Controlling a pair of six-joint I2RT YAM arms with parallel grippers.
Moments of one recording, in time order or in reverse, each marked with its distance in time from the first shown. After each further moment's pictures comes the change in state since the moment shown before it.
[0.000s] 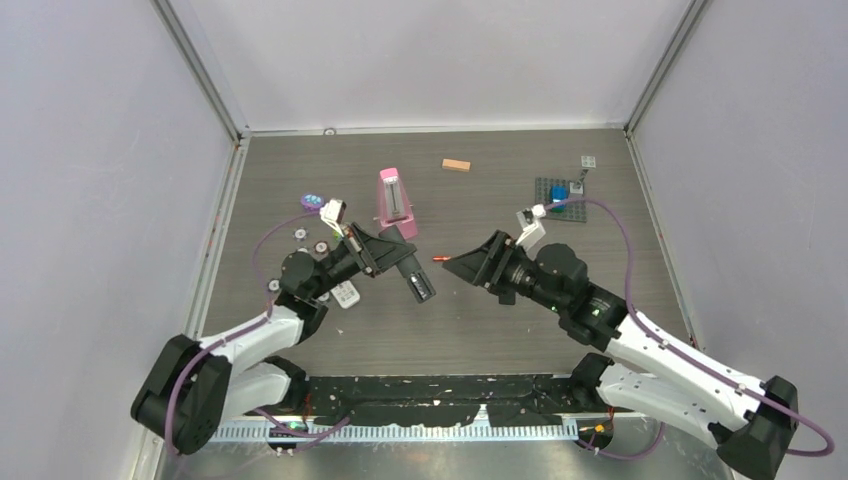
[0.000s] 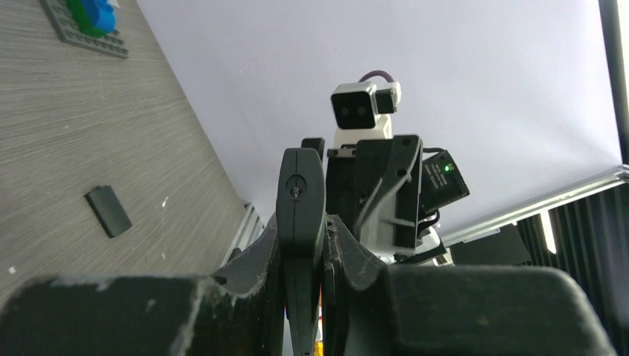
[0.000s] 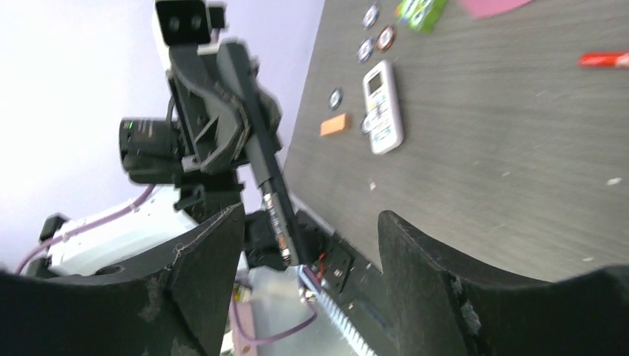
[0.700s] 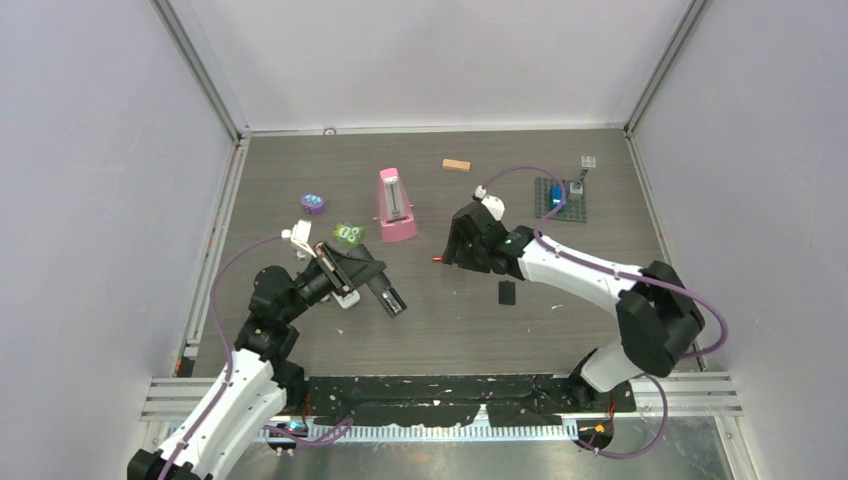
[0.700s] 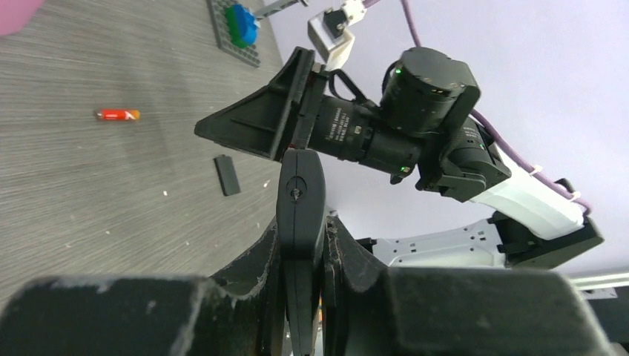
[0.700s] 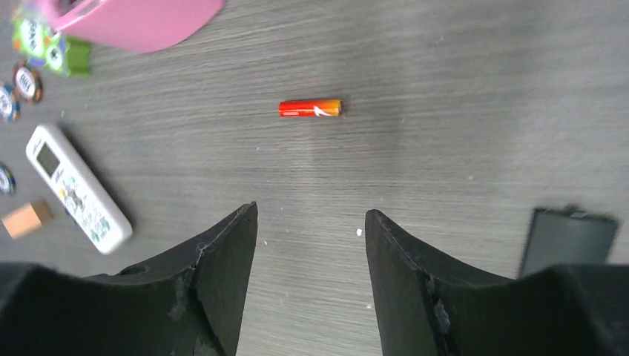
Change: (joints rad) left arm 0.148 -0.572 -0.059 -0.774 -0.037 0.208; right arm -0.092 0.657 0.373 -0.368 0.286 -0.307
